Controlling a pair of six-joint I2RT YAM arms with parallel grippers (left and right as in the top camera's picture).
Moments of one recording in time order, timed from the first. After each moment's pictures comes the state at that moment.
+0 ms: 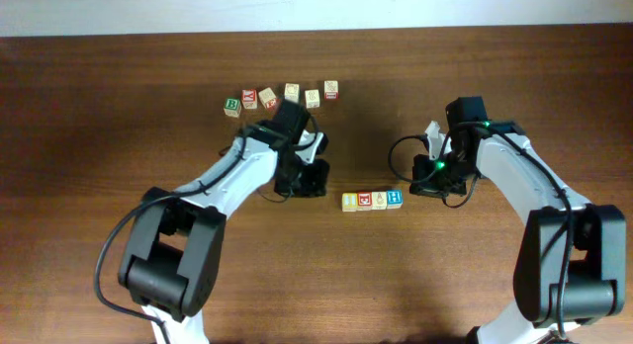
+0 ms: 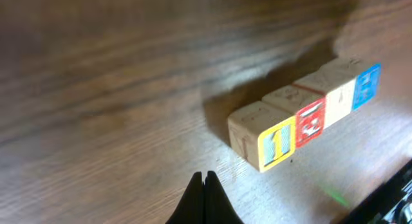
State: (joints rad) left arm -0.44 1.96 1.31 -0.71 0.46 -0.28; right arm 0.04 1.80 1.19 -0.88 -0.39 0.11
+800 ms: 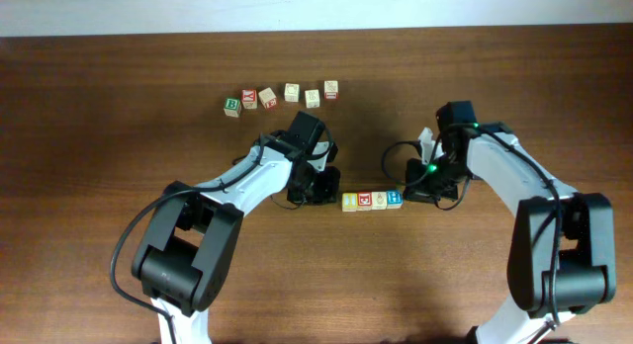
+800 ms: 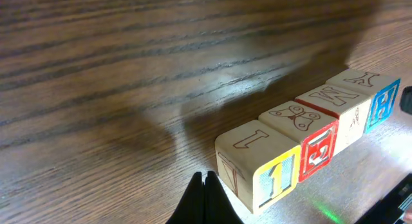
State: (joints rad) left arm -0.50 2.01 1.28 -0.60 0.46 -0.39; right arm 0.07 1.85 1.18 -0.88 -0.41 0.16
